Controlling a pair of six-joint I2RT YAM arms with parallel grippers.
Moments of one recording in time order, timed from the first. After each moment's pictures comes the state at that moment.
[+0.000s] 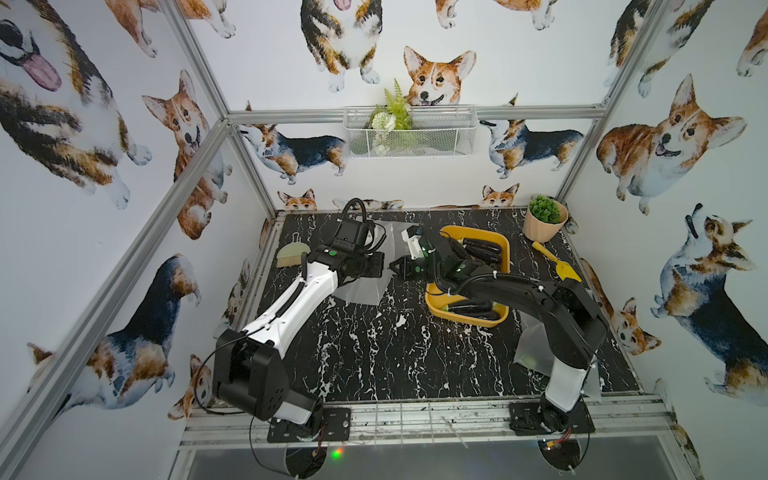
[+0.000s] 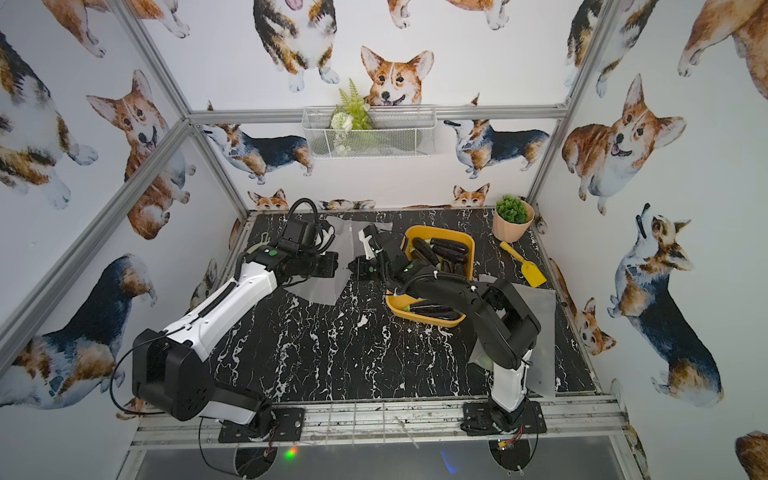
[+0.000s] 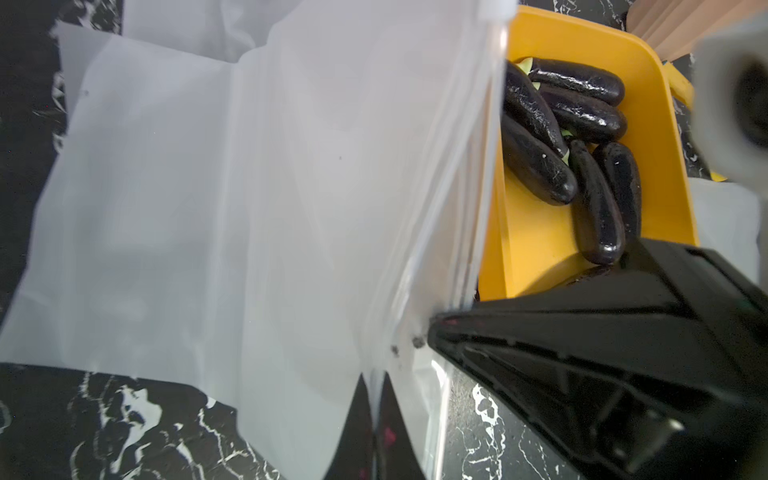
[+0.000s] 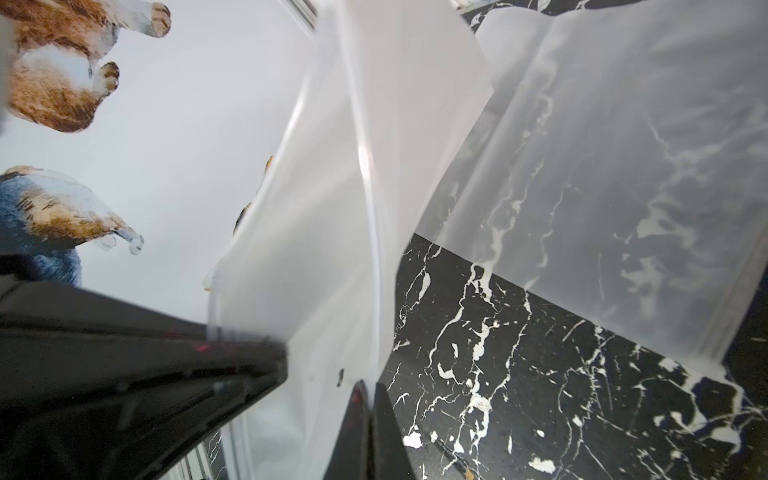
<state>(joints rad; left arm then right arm) -0.44 1.46 1.28 -0.72 0.10 -0.24 0.81 1.83 1.32 0.00 -0.24 0.63</state>
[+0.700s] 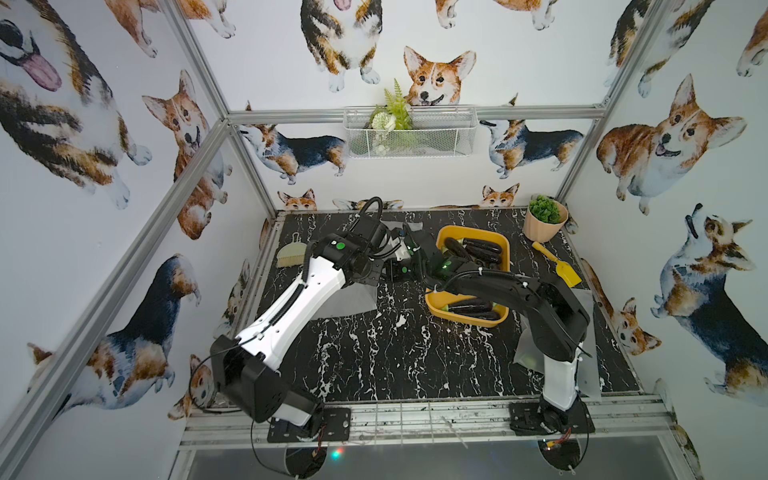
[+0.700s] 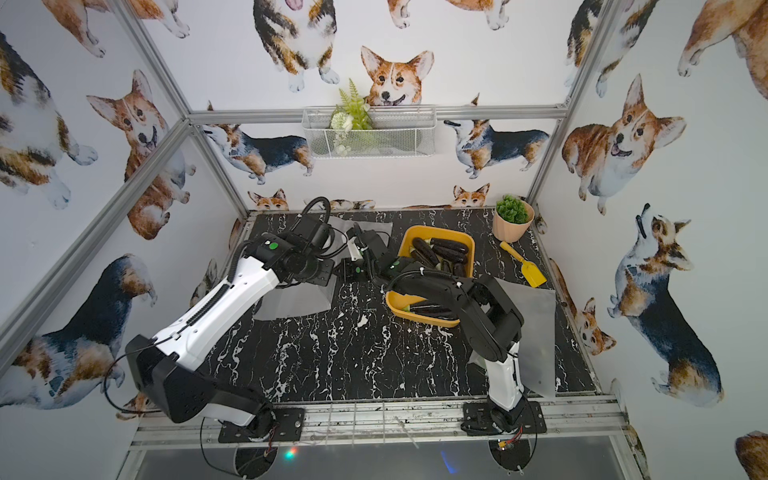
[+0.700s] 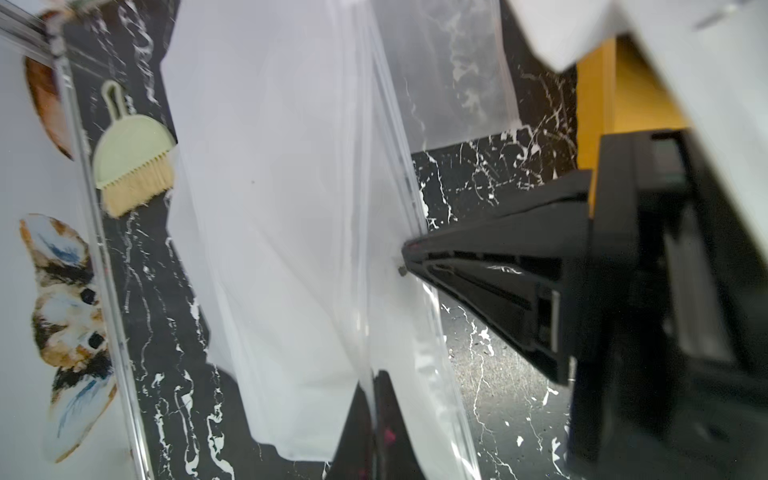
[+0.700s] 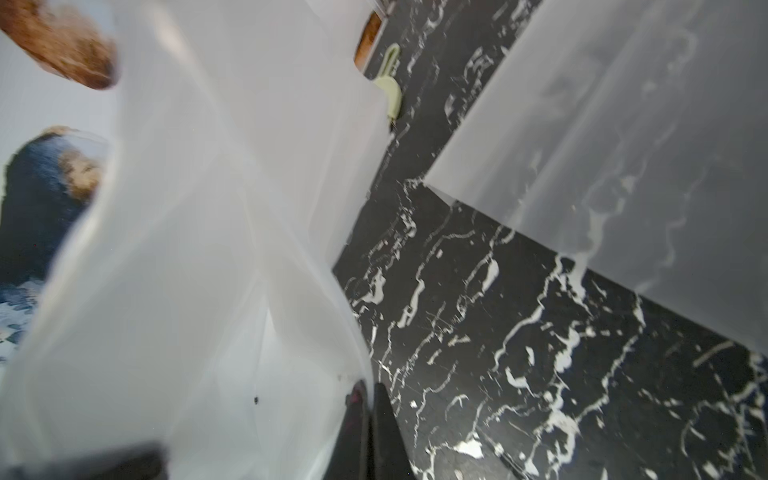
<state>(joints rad) -0.57 1.53 1.49 -1.13 -0.22 -0.22 0.84 1.93 1.41 -0.05 -0.34 0.66</state>
